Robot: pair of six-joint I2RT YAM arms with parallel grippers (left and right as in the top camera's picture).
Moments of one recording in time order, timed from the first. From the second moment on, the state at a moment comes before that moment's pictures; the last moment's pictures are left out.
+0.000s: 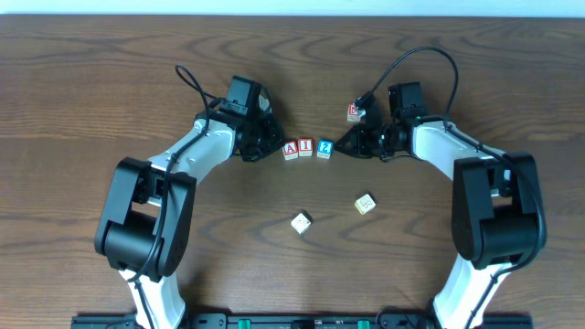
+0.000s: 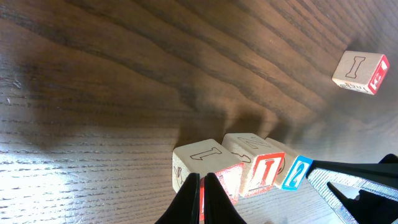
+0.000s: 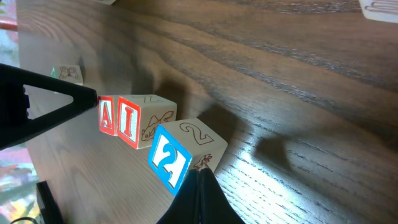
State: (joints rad) left arm -0.34 1.96 1.22 -0.40 0.44 -0.76; right arm 0.14 2.00 1.15 -0.35 -0.74 0.18
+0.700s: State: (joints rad) left arm -0.33 1.96 1.22 -0.42 0.44 -0.77; right arm 0.18 2.00 1.15 -0.33 -0.72 0.21
